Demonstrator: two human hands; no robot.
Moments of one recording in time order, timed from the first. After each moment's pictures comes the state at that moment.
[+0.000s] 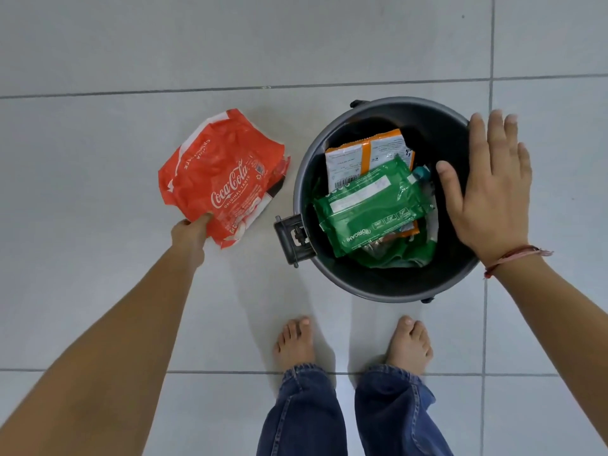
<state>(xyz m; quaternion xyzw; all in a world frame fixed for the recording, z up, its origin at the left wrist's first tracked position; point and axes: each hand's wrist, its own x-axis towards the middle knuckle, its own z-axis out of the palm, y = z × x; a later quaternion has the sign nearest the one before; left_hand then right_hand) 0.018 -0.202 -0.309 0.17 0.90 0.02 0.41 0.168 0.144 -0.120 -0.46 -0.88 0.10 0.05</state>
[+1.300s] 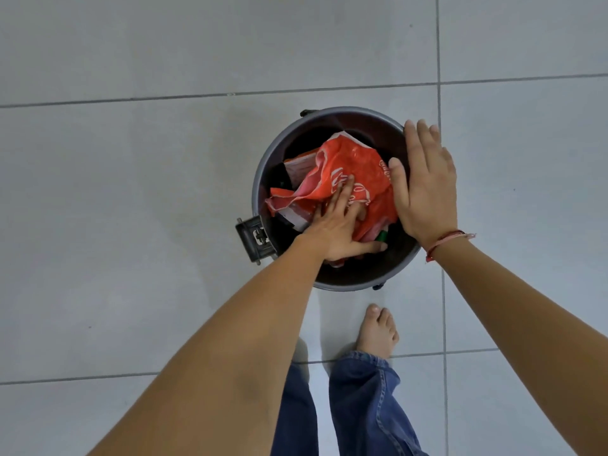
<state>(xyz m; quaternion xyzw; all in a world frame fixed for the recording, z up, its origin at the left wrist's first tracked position) 0.055 0.045 -0.164 0.56 0.67 0.04 0.49 0.165 0.146 -0.108 -0.48 -0.85 0.21 0.07</state>
